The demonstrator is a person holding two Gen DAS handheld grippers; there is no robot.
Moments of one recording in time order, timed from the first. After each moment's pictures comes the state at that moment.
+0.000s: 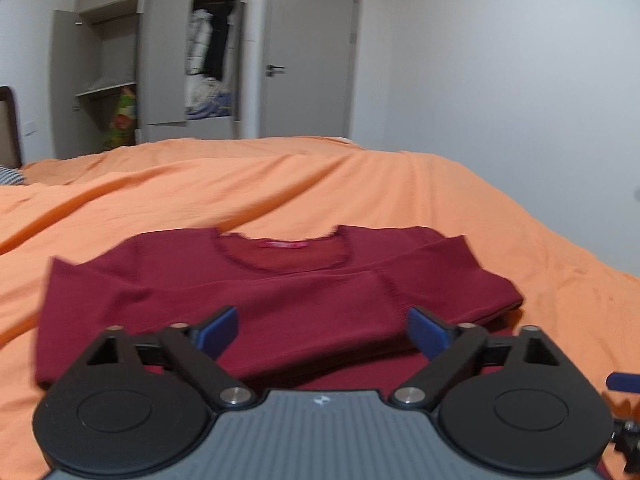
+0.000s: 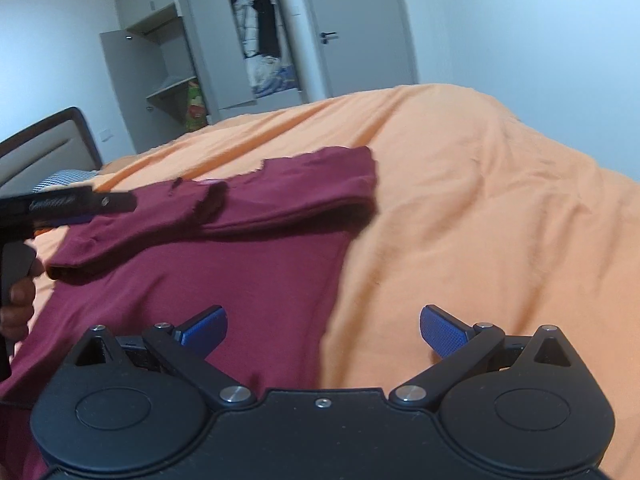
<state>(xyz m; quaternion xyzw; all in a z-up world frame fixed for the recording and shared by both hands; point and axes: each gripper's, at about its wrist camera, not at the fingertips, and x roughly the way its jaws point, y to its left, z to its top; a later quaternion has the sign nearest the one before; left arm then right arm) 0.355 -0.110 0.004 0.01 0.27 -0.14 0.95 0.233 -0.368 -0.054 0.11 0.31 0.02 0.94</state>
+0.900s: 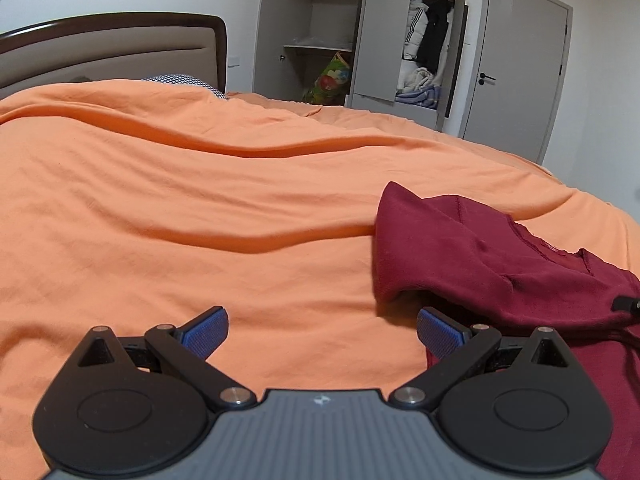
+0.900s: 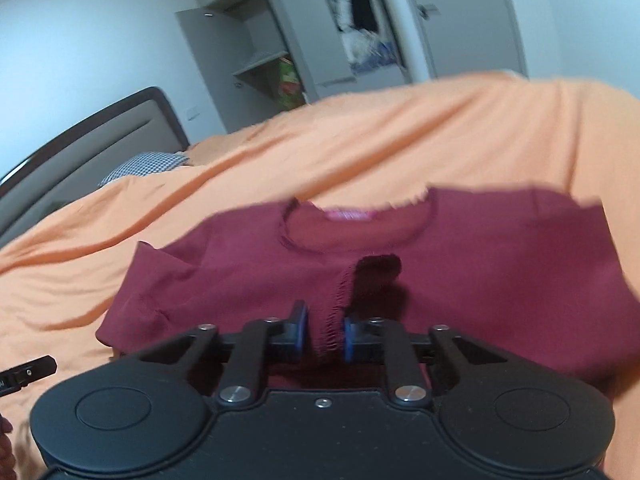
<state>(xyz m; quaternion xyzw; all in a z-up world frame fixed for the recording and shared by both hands) 0.292 0.089 -0.009 -0.09 0.30 0.13 0.94 0.409 -0.268 -0.035 0.12 0.32 0.17 0.92</state>
